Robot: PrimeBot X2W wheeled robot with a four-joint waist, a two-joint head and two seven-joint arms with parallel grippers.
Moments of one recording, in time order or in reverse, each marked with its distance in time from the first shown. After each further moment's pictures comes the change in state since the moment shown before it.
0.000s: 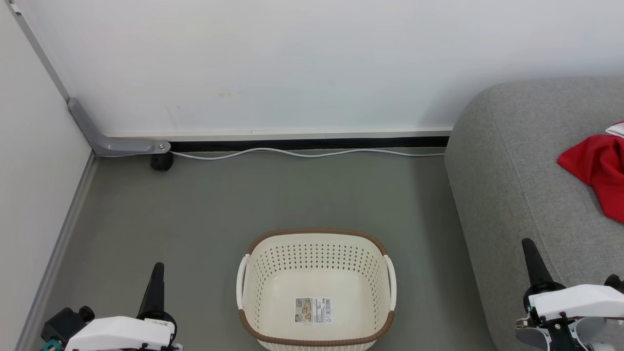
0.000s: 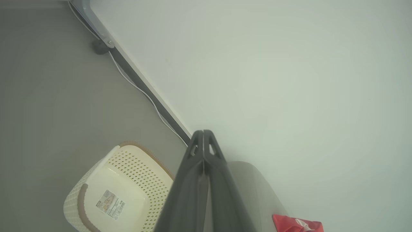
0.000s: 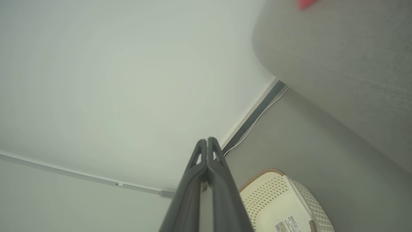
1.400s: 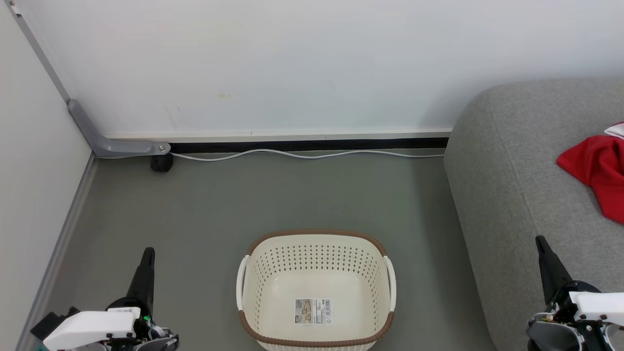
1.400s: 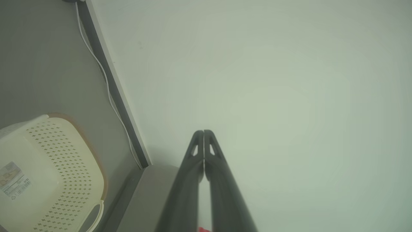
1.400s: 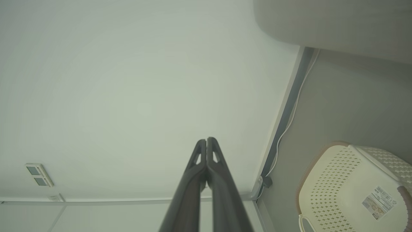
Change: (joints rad) left arm -0.022 0.005 0.042 -0.038 -0.463 -0.026 0.122; right arm 0.035 0.029 -0.093 -0.080 0.423 0.000 0.118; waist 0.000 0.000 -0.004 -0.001
